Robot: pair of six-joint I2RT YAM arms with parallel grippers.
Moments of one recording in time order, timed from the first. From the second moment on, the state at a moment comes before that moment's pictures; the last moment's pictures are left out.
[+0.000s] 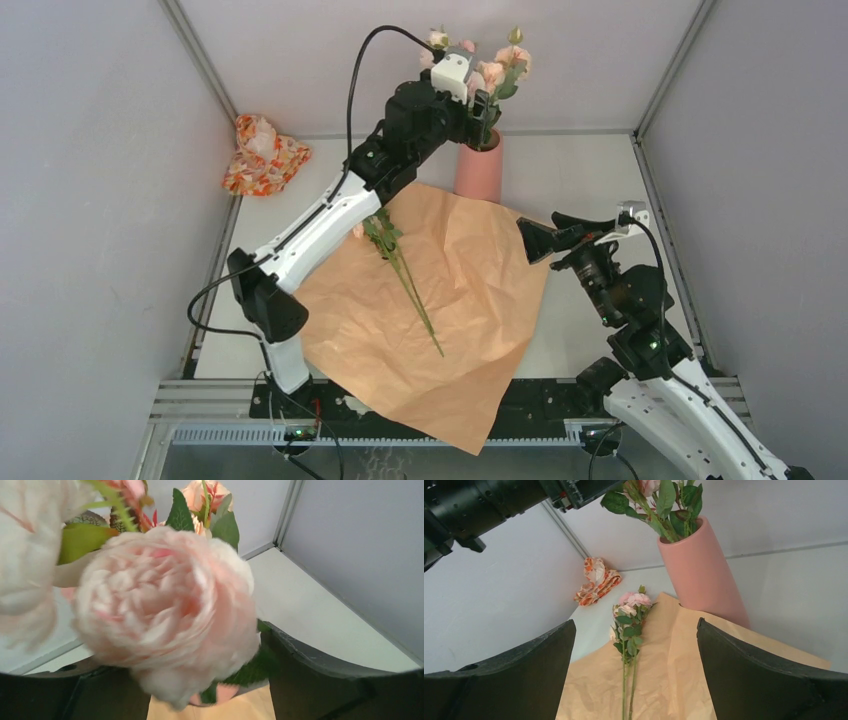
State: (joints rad) left arm -0.75 1.85 2.01 -0.21 -0.14 -0.03; right arm 0.57 0.49 0.64 -0.02 0.15 0.46
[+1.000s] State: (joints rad) left arm -0.82 0.98 1.27 -0.19 -0.44 -0.08; right arm 0.69 0.62 0.63 0.03 0.16 0.47
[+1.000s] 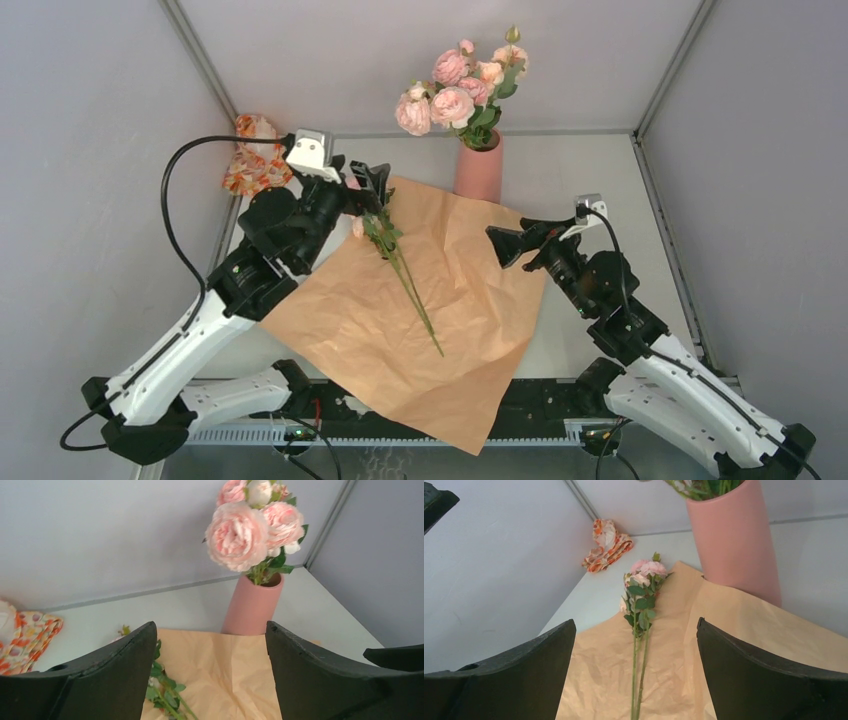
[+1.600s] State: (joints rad) left arm -0.82 0.51 0.91 -0.49 -0.73 -0.53; right arm 0.97 0.90 0.75 0.07 0.23 0.42
